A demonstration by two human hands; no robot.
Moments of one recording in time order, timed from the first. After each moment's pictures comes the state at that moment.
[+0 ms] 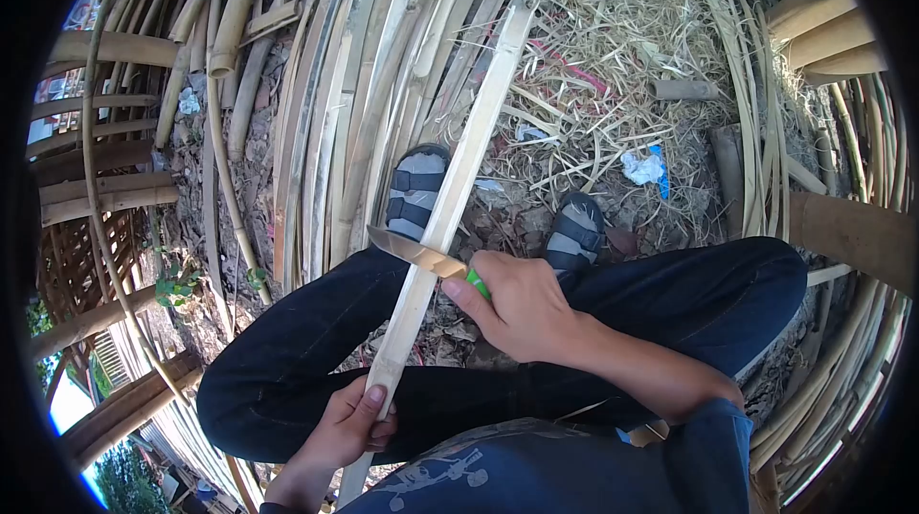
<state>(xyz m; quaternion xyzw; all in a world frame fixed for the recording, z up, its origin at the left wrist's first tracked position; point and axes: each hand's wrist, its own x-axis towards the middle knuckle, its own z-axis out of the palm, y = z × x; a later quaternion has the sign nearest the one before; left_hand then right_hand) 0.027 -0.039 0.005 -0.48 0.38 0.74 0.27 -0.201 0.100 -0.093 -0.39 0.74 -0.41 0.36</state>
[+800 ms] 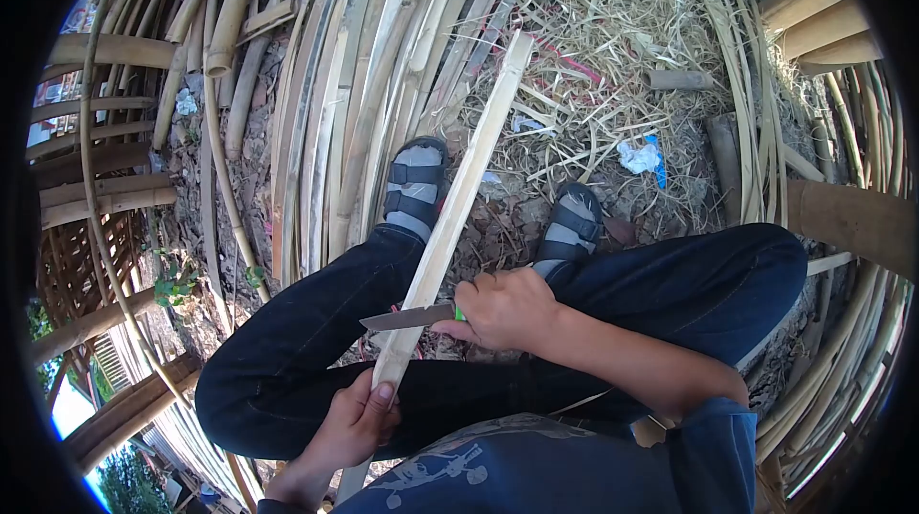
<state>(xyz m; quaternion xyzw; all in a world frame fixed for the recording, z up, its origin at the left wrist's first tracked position) 0.034 -0.030 -0.001 -0.45 0.55 0.64 0.28 -0.167 0.111 -0.139 -0.61 0.72 -0.31 0.12</state>
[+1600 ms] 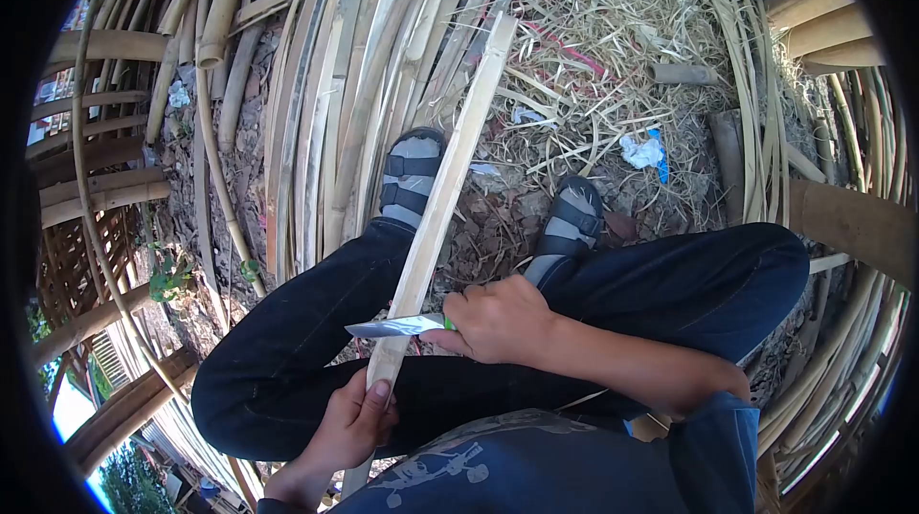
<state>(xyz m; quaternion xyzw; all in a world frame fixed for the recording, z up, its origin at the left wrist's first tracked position) 0.034 -0.030 -0.004 -0.48 0.53 0.64 0.27 -0.161 0.107 -0.123 -0.59 0.71 -0.32 0.22</state>
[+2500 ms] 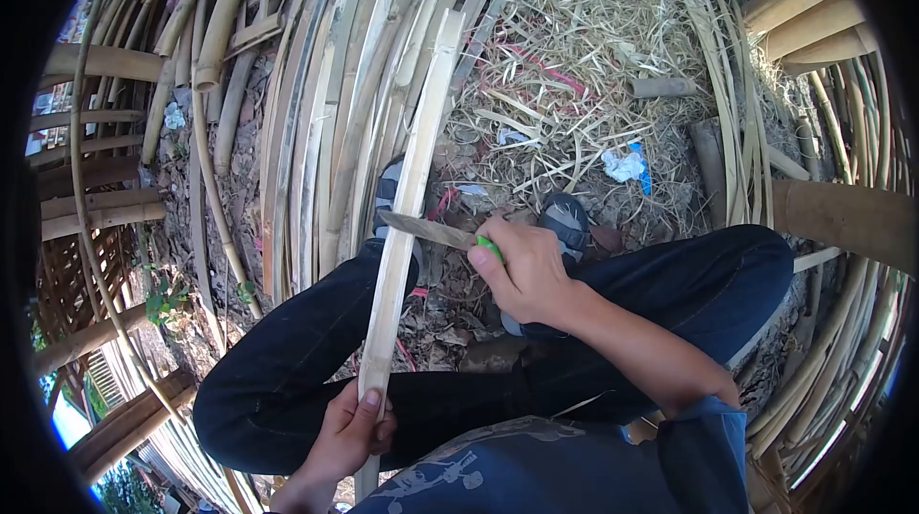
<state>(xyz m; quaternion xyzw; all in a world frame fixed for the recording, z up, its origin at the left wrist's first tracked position) 0.033 -0.030 -0.001 -0.50 0.40 0.74 0.22 -0.216 0.110 -0.138 -0.40 0.74 -0.49 0.22</state>
